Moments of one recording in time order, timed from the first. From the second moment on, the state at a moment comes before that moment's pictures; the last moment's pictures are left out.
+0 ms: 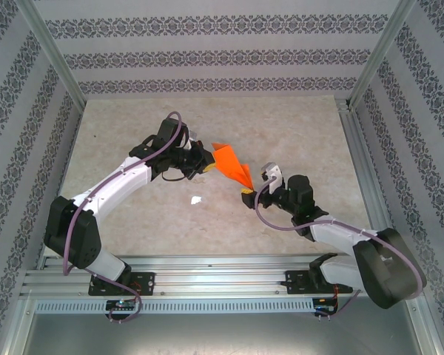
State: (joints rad) left arm -0.51 1.53 1.23 -0.45 0.57 -1.16; right arm 0.42 1.22 0.31 0.59 -0.36 -0.03
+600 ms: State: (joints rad) left arm -0.51 1.53 1.23 -0.45 0.57 -1.16; right arm 0.48 1.40 0.39 0.71 -0.38 -0.17
